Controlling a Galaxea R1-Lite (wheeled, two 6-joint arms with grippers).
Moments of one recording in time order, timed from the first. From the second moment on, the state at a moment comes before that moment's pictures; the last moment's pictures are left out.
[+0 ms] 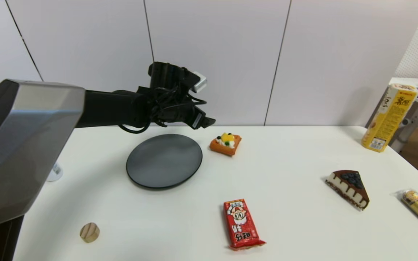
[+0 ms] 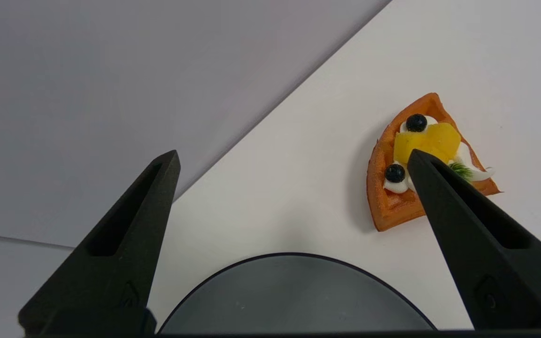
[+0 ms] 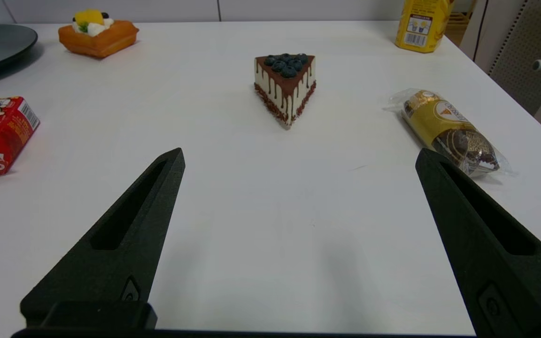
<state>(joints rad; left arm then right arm) -0.49 2.21 -1.82 0.00 -0.13 0.37 0.00 0.00 0.00 0.00 0.00 0.01</state>
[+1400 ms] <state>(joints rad) -0.61 2.46 -1.96 0.03 -0.12 0.25 0.00 0.00 0.00 0.00 0.00 0.01</state>
